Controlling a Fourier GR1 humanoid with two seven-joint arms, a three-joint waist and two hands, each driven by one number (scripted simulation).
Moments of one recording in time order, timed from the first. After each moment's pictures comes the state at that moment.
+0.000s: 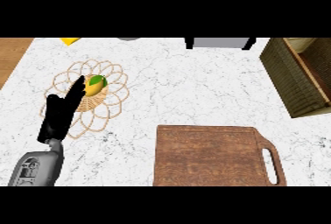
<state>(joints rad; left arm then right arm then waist) -0.21 0.19 0.07 -1.42 -0.13 -0.03 0.23 -1.33 -0.76 -0.22 -0.79 0.95 0.44 0.35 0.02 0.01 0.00</state>
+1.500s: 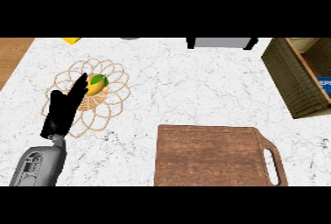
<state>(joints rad) -0.24 0.18 0.08 -1.38 -0.14 -0.04 0.22 -1.20 -0.81 -0.45 -0.33 0.80 0.11 -0.03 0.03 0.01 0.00</state>
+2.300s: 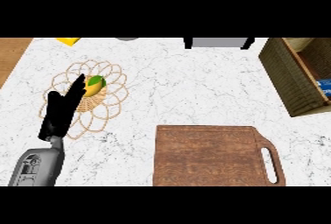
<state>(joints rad) -0.23 0.18 0.08 -1.39 -0.14 -0.04 0.23 -1.09 -1.08 -0.68 -0.27 0.62 0.03 -0.04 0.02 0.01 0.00</state>
